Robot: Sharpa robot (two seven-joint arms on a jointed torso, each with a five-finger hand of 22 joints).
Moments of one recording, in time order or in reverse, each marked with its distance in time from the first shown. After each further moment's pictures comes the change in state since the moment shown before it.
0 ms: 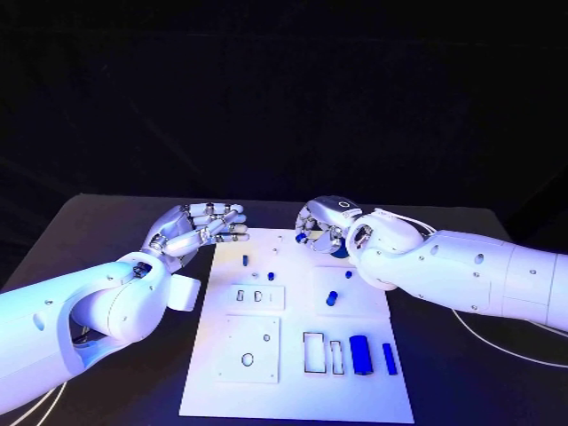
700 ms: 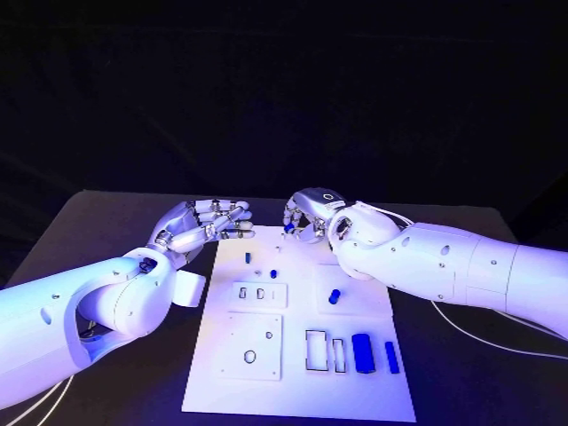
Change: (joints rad) left arm 0.005 0.010 0.000 -0.001 0.002 0.003 -0.003; left_hand 0.000 0.000 0.000 0.000 0.000 0.000 0.000 0.000 0.000 0.000 0.000 0.000 0.000 0.000 0.000 0.000 0.002 0.000 0.000 0.000 0.000 0.000; right arm 0.000 0.127 0.001 -0.133 -0.001 -0.011 -0.017; right_hand 0.000 0.000 -0.001 -0.001 -0.001 -0.007 0.003 0.003 0.007 0.000 0.000 -0.006 -0.001 0.000 0.000 0.000 0.000 0.000 0.000 0.000 0.000 -0.001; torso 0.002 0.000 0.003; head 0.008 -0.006
